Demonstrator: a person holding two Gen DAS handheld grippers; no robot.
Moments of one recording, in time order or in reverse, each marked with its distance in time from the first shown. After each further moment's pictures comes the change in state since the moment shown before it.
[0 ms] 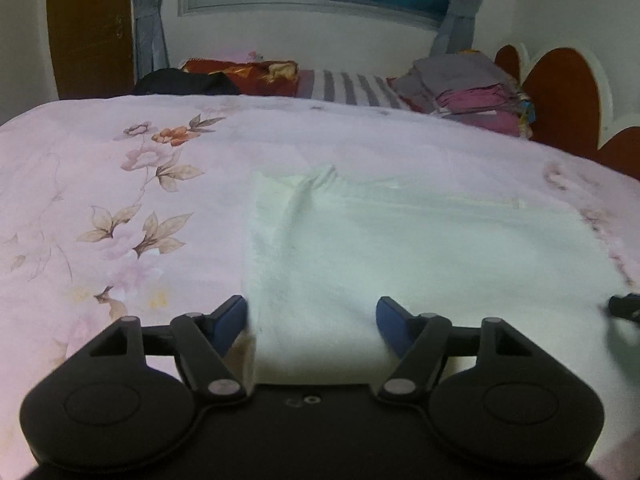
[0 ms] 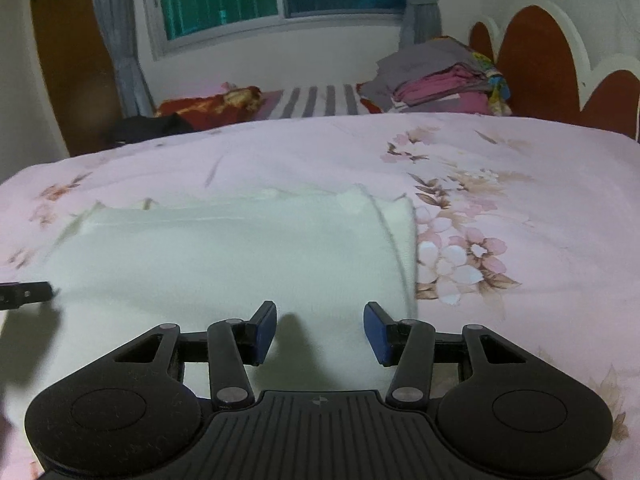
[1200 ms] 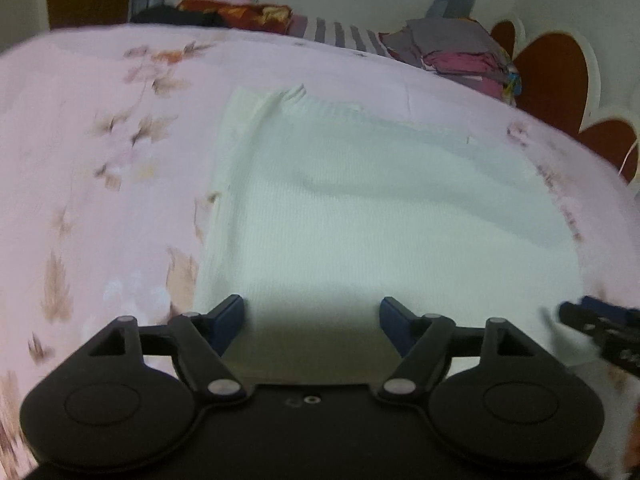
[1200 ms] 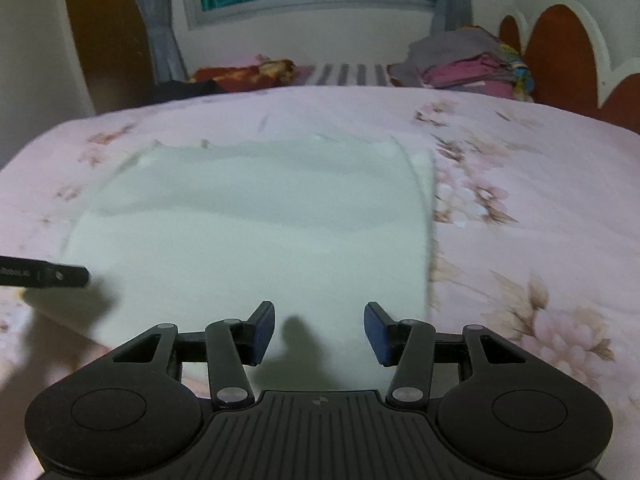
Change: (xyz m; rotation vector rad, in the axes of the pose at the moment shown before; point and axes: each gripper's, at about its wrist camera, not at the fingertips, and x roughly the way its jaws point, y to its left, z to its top) left arm -0.047 -0.010 -0.042 -0.117 0.187 -0.082; right arm -0.054 0.022 -0.045 -0.070 0.072 0.060
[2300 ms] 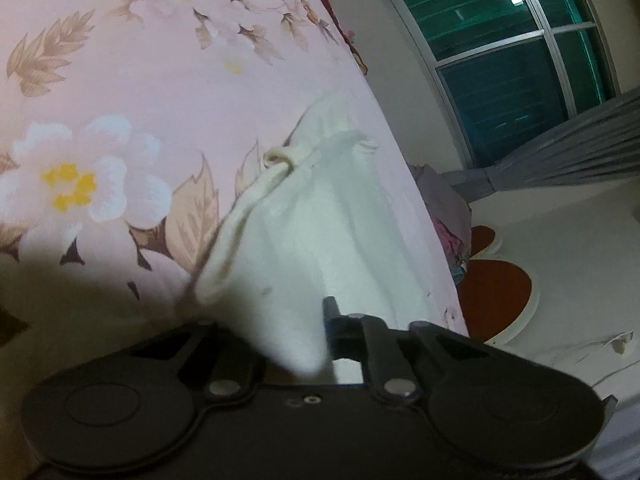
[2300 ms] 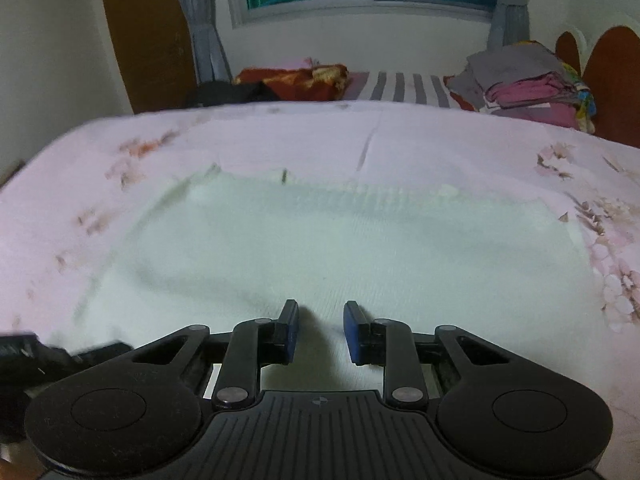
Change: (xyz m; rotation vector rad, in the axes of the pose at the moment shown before) left arm 0.065 0.078 -0.029 -0.751 -0.182 -0.388; right arm 0.100 0.080 0.057 -0.076 -0.018 0.081
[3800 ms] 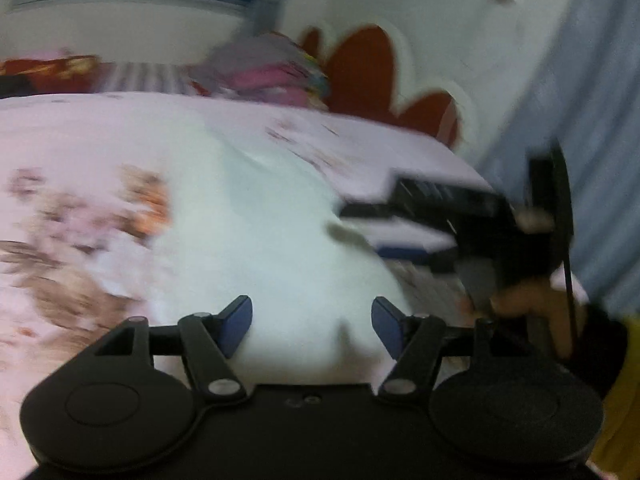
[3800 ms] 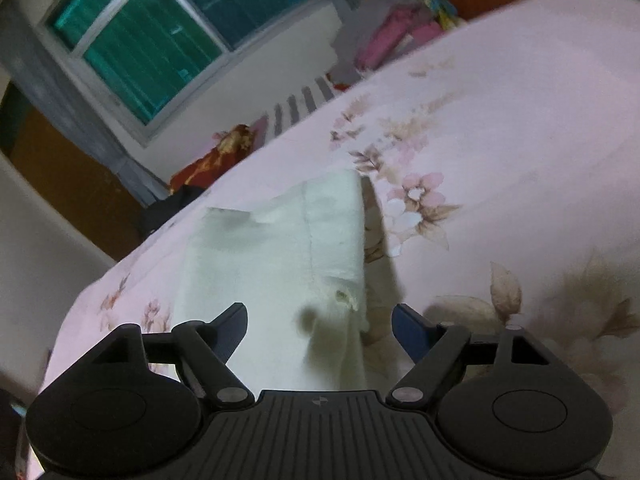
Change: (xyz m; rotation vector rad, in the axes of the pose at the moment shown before) left arm 0.022 -0.180 -0.127 0.965 0.275 -0.112; right arm -0.102 -0.202 -0.042 0.620 -0.093 0.076
